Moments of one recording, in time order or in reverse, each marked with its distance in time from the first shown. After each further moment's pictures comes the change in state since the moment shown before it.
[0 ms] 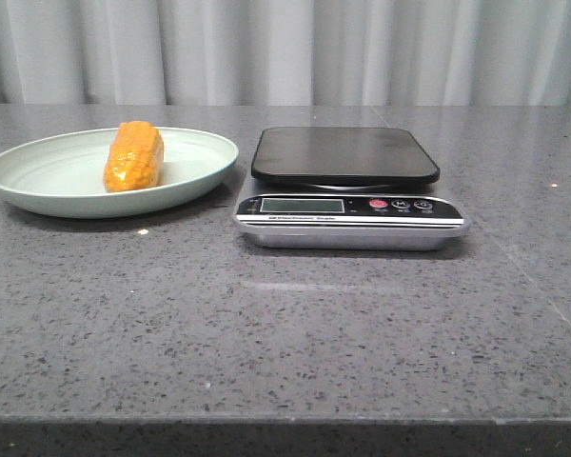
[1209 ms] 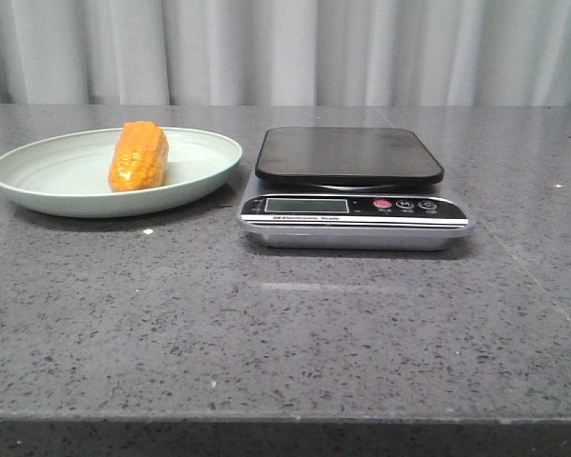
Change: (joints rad) left arm -0.187 0.602 -0.436 -0.058 0.563 -0.002; right arm 0.000 0.000 0.000 0.000 0.000 0.000
